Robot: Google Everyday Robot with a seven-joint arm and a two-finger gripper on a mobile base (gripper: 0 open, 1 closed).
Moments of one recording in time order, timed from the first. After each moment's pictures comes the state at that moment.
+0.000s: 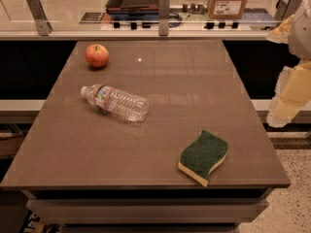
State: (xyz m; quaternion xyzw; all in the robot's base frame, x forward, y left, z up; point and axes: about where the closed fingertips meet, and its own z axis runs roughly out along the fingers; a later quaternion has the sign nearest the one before) arm 0.438 -0.212 0.993 -0.60 0.78 -0.05 0.18
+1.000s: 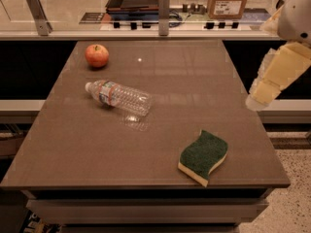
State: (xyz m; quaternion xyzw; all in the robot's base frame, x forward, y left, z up) arm 0.452 -0.189 1.009 -0.55 0.81 -0.01 0.21
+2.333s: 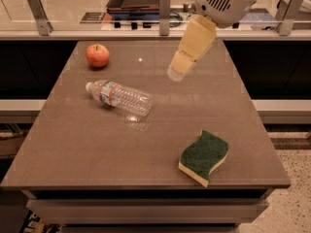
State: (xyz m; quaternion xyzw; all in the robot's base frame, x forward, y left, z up) arm 0.503 -0.088 1.014 -0.47 0.86 0.00 0.19
